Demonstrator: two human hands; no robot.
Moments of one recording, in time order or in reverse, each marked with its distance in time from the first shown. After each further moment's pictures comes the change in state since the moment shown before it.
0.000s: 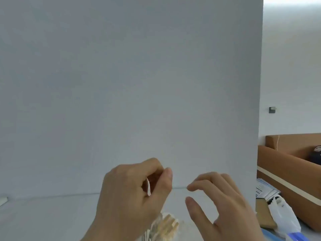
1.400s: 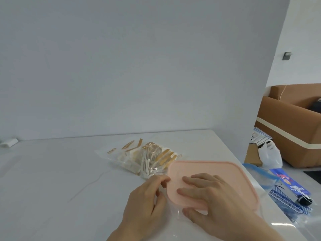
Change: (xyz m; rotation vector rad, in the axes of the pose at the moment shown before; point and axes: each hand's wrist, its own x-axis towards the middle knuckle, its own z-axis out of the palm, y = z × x) left_hand -0.202 -0.058 0.102 -0.108 -0.474 -0.357; right_hand -0.126 0.040 0.023 -0.133 -0.831 0.087
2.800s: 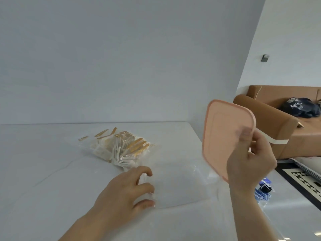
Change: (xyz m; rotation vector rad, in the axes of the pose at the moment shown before) left_hand -0.001 0.024 0.012 0.285 -0.090 0.392; right_hand -0.013 0.078 -0.058 0.498 1.381 0.539
